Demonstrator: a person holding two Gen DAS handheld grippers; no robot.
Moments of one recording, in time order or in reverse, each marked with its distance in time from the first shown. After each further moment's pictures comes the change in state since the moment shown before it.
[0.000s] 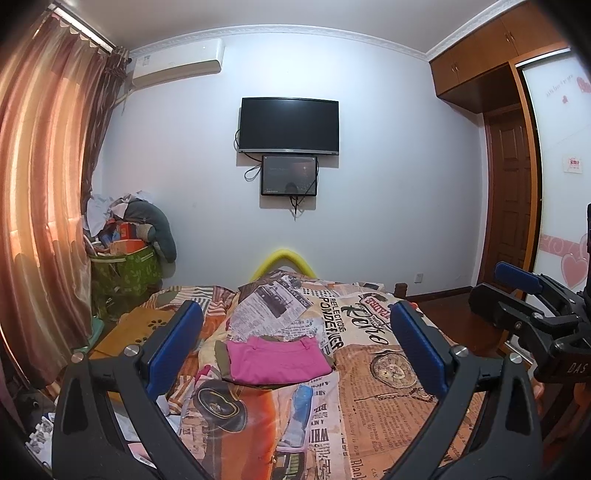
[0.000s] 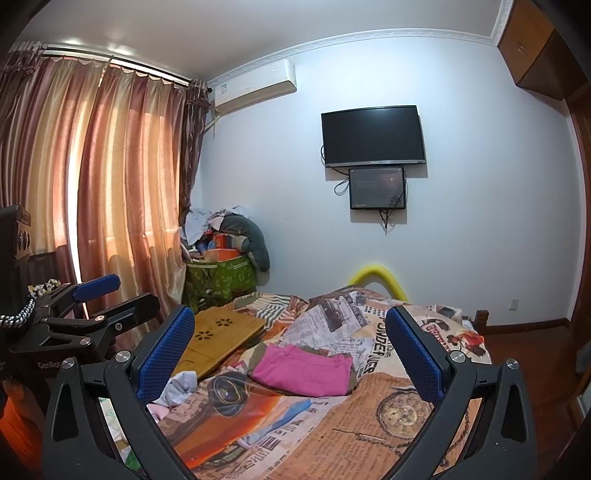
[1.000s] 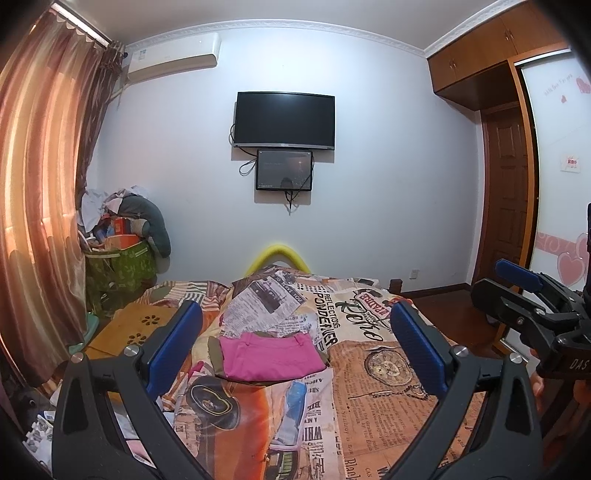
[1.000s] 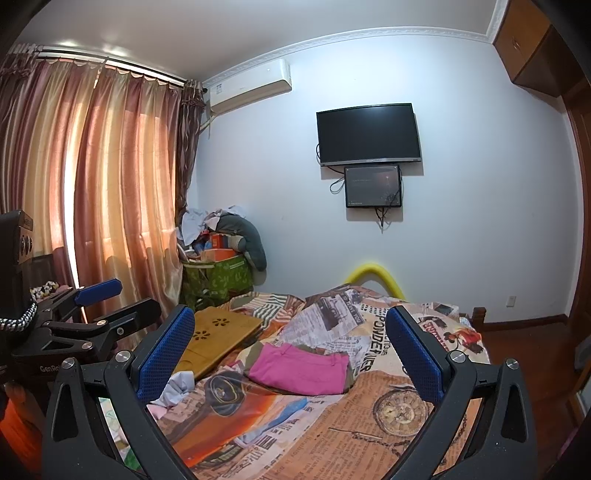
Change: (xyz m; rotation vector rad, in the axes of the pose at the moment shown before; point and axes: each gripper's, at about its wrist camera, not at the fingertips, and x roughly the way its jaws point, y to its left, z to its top) left arm 0.008 -0.002 -0.002 -0.001 0.021 -0.025; right arm -0.004 -0.003 0.002 0.010 0.006 -0.015
